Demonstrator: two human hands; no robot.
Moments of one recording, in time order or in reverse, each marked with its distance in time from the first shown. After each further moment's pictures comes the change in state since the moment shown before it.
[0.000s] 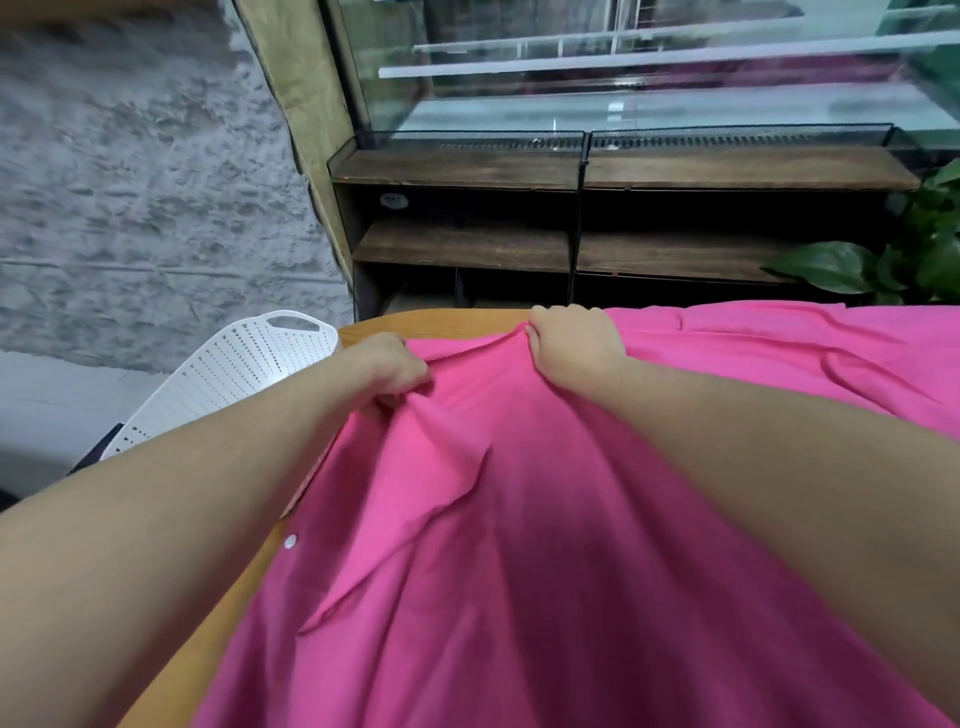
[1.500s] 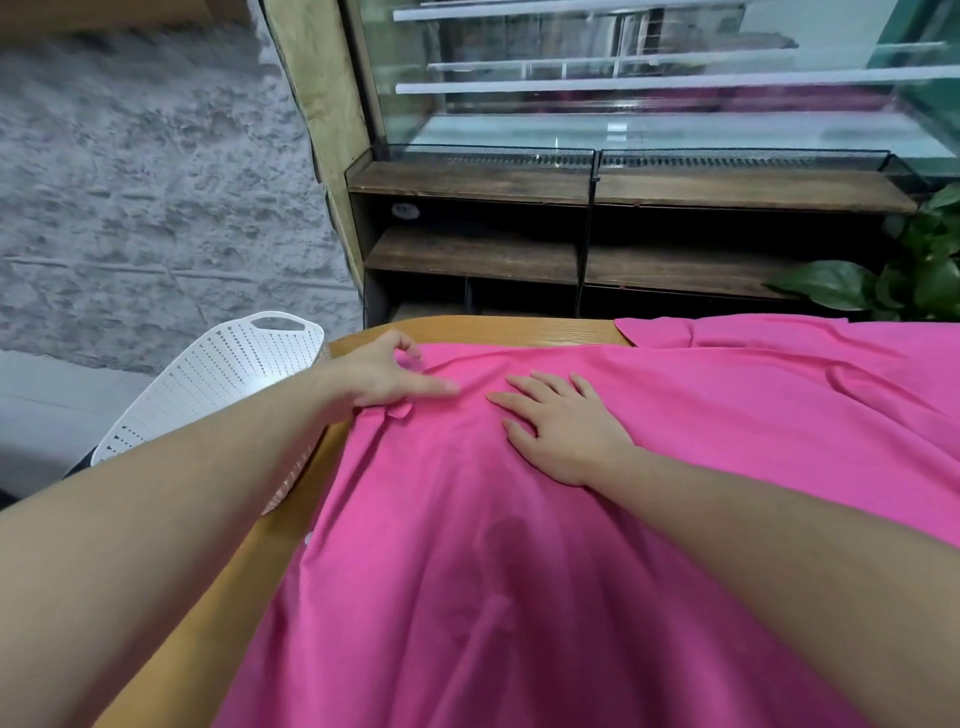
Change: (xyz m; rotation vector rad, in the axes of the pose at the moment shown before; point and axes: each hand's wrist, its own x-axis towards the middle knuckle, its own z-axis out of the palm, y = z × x) left_hand 0.000 -0.046 -0.024 -0.228 -0.139 0.199; right_hand -0.073 -0.043 0.011 0.249 -0.245 -0.137
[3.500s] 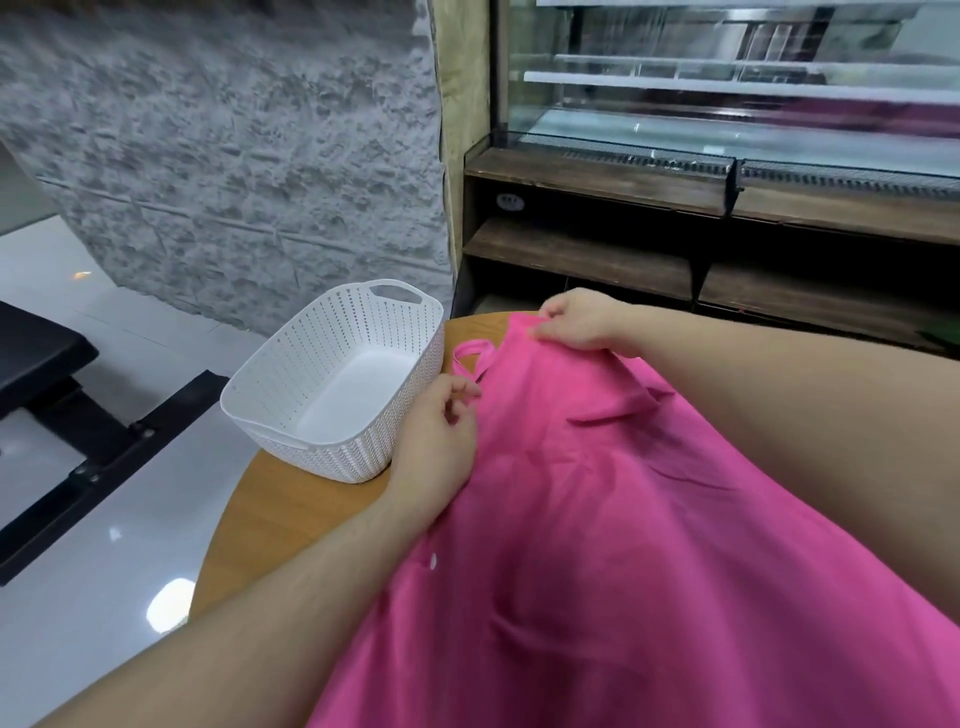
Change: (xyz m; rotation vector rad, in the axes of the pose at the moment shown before) left_hand -0.054 -0.084 0.036 -0.313 0.617 0.219; right_hand 0.153 -0.073 -0.057 0.351 -0.218 0.110
